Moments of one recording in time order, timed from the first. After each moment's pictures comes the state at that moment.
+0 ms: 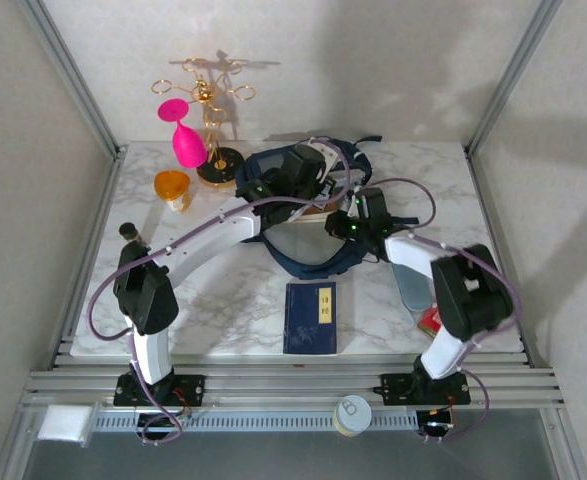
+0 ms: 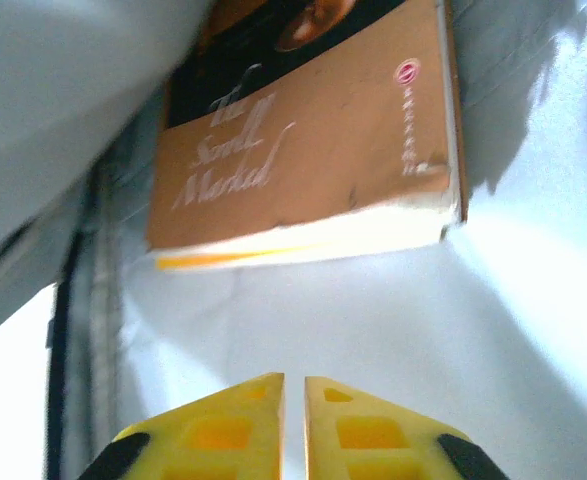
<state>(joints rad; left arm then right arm) -0.77 1.87 1.75 -0.43 -0.22 -0.11 0.41 1.64 0.91 0.05 -0.29 0.61</state>
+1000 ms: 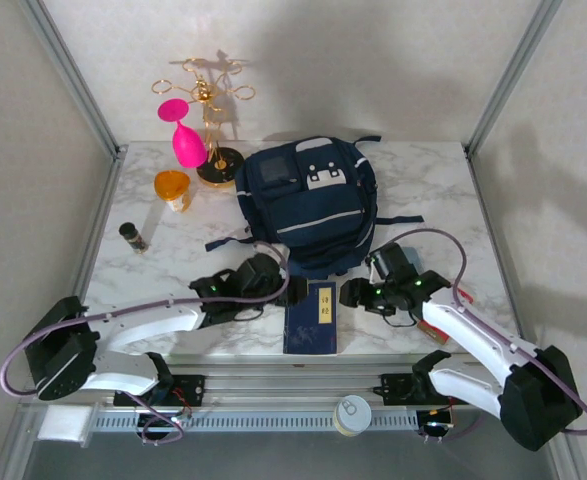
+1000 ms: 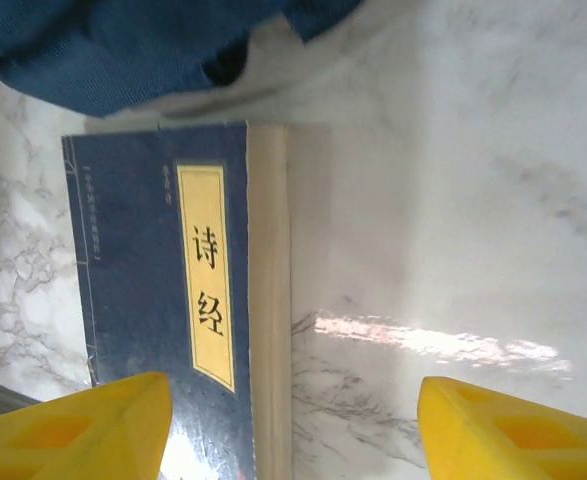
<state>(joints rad) -0.97 1.32 0.71 -0.13 -0.07 -0.82 0.56 1.06 0.60 -0.63 -0.26 0.67</state>
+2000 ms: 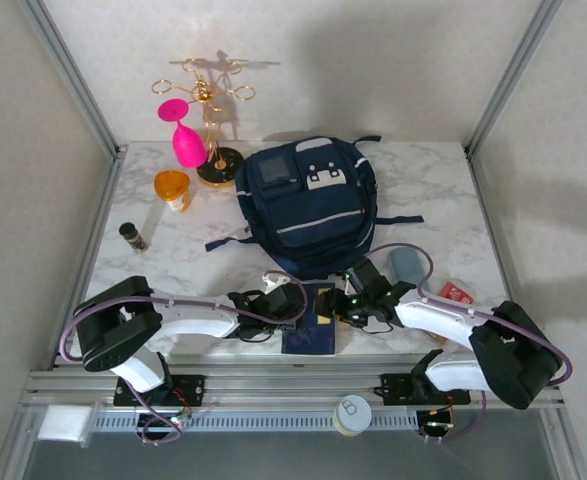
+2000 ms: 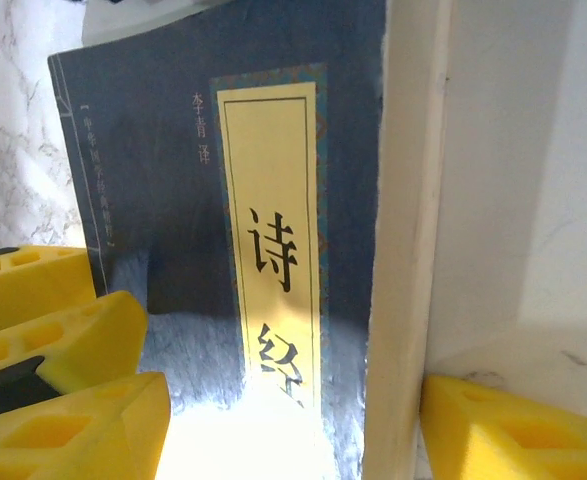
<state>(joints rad) -1.07 1.58 0.70 -0.14 -0.21 -0.98 0.73 1.28 0.49 -0.23 -0.35 0.88</state>
